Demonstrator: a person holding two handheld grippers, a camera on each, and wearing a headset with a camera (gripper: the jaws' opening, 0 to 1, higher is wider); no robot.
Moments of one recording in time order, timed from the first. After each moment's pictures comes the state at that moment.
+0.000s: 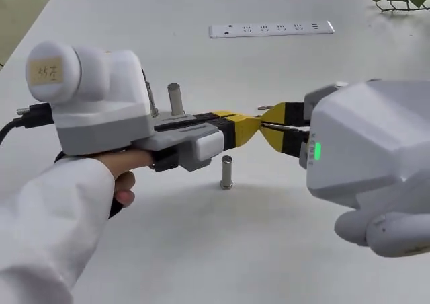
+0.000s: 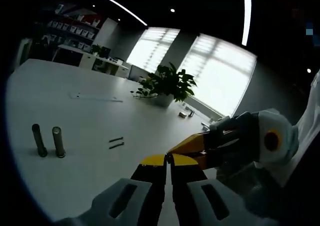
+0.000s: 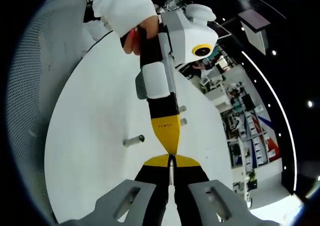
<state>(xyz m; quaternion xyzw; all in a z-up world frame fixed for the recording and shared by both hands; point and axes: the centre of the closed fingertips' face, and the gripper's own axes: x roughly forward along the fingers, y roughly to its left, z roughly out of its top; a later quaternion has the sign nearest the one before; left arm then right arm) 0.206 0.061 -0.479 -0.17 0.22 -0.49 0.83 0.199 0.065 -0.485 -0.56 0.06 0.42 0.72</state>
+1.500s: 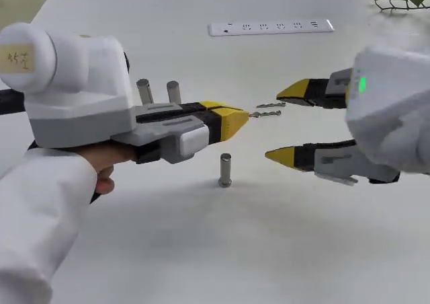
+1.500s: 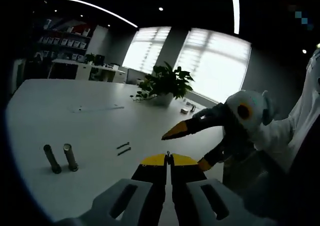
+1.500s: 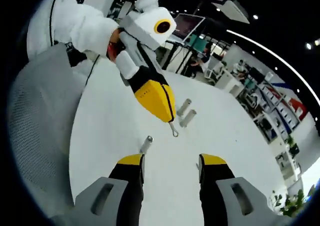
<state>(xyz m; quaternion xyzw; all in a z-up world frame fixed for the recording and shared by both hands) 0.201 0.078 -0.468 -0.08 0.19 -0.50 0.84 0.196 0.048 -0.499 -0.30 0.18 0.51 0.79</state>
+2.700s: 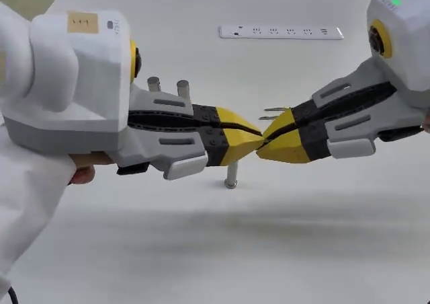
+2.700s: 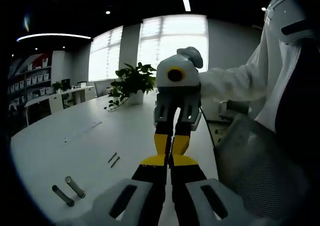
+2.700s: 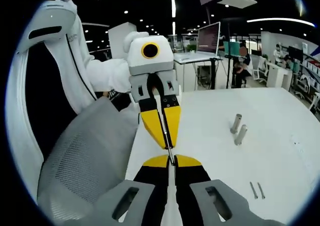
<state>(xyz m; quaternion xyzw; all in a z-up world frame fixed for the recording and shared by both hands) 0.153 0.069 -0.453 0.06 0.13 -0.61 0.78 0.141 0.088 -0.479 -0.17 0.23 0.70 0.66</state>
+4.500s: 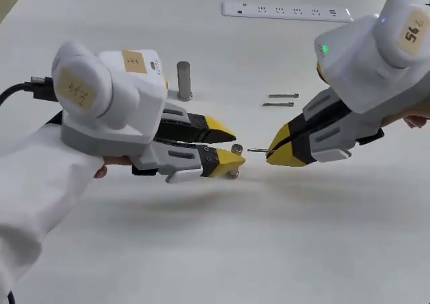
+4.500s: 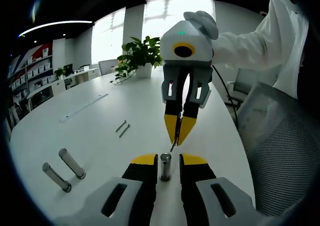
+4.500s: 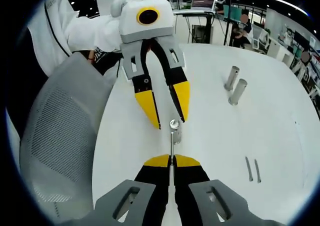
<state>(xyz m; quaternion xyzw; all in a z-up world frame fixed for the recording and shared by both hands) 0.198 0.090 -0.545 0.11 0.20 -0.58 0.78 0.186 0.064 -0.566 -0.31 0.34 0.64 0.62</state>
